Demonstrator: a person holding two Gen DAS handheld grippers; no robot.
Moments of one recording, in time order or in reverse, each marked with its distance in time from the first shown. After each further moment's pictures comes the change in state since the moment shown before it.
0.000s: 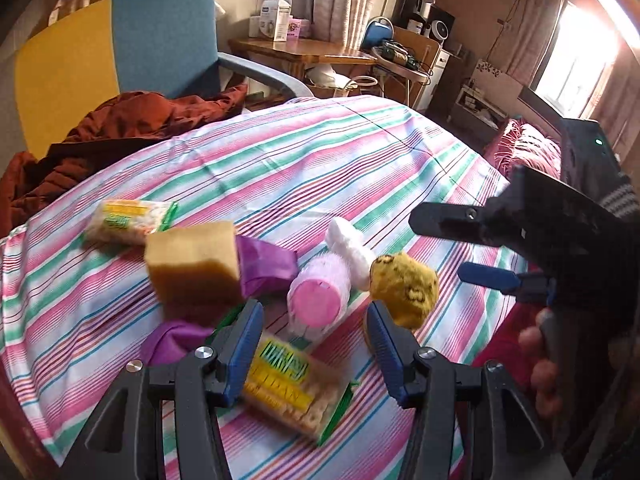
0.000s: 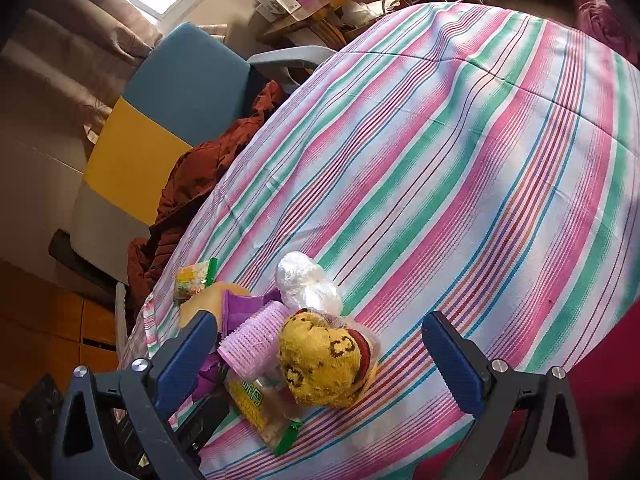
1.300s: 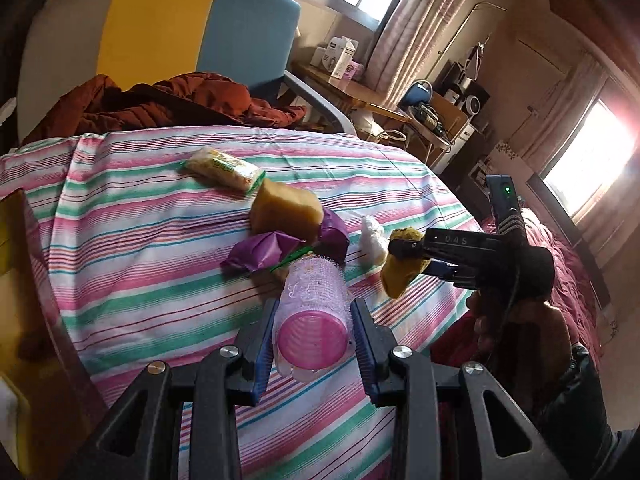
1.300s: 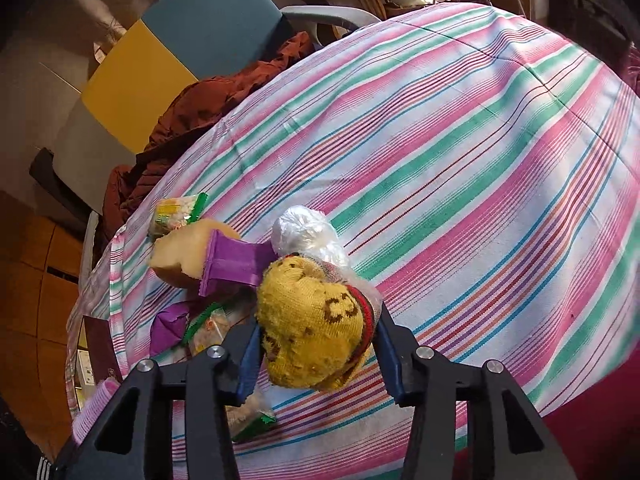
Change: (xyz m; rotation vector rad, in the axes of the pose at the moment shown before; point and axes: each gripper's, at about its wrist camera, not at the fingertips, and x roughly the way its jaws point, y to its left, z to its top) left arm -0.111 0.066 -0.091 -0.293 -0.149 -0.041; right arm 0.036 0.032 -0.019 -0.219 0.119 -0.100
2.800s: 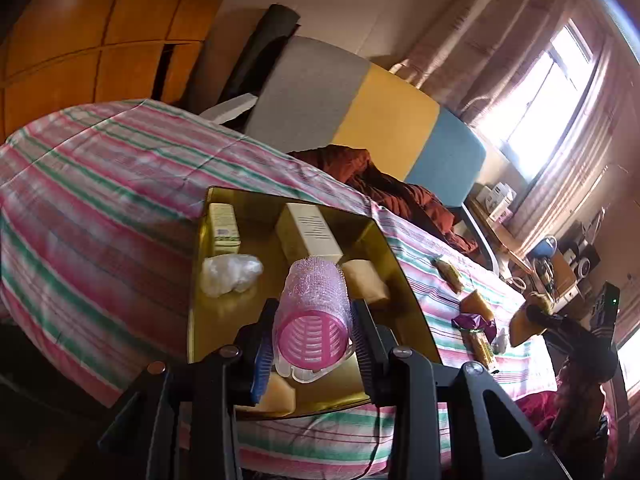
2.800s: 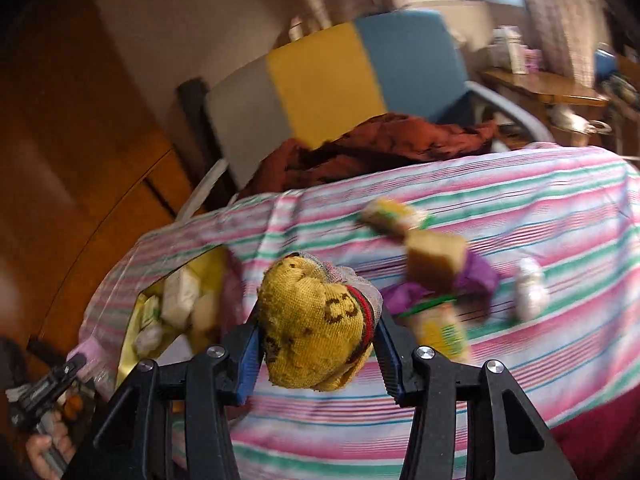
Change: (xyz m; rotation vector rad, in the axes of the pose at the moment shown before) left arm -0.260 0.191 -0.132 -0.471 -0.366 0.390; right arm -0.079 0.181 -0.104 -0.515 -0.143 0.284
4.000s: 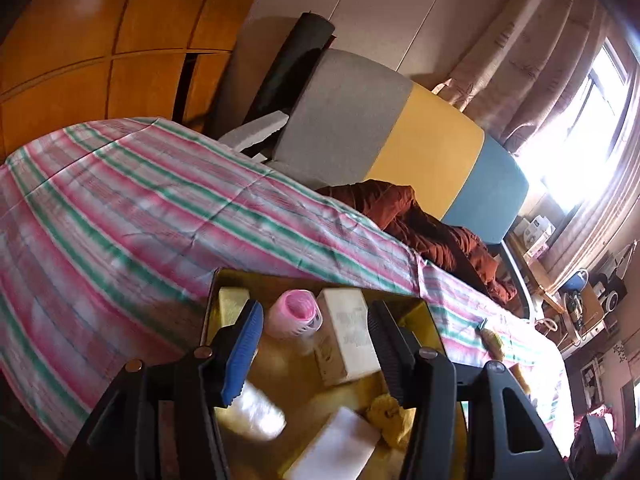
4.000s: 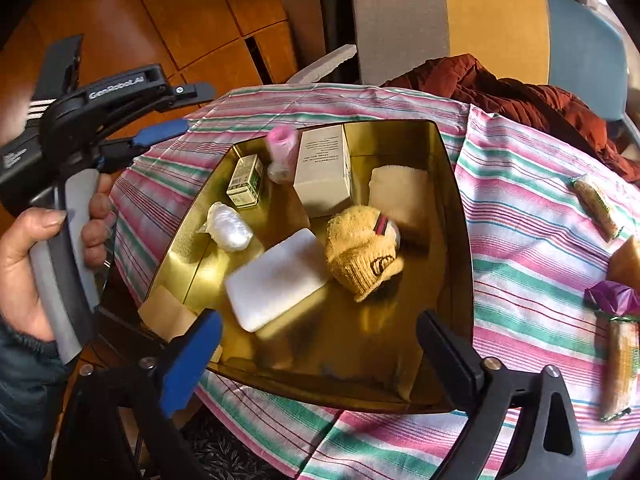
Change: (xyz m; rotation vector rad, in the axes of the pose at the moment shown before) left arm 0.078 0.014 0.087 -0.047 -0.052 0.119; right arm 0.118 0.180 -0.075 -0.370 0.310 0.150
